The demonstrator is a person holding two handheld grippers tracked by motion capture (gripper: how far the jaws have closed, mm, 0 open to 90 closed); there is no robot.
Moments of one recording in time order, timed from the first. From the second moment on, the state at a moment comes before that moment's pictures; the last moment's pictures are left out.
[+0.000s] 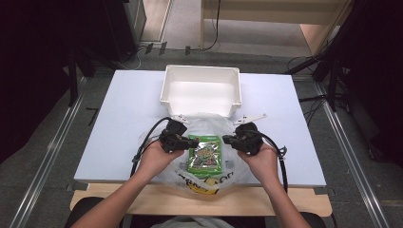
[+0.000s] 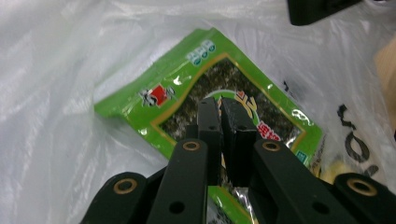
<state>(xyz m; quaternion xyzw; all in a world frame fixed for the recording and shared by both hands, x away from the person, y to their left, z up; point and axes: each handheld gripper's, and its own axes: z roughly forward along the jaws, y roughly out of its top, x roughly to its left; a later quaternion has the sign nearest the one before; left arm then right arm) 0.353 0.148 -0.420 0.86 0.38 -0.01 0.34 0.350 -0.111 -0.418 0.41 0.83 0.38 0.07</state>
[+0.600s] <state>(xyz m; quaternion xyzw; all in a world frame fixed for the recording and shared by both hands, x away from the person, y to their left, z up) 0.319 0.157 -0.441 0.85 0.38 -0.03 0.35 0.367 -0.125 -0.463 0.45 0.82 0.35 0.06</state>
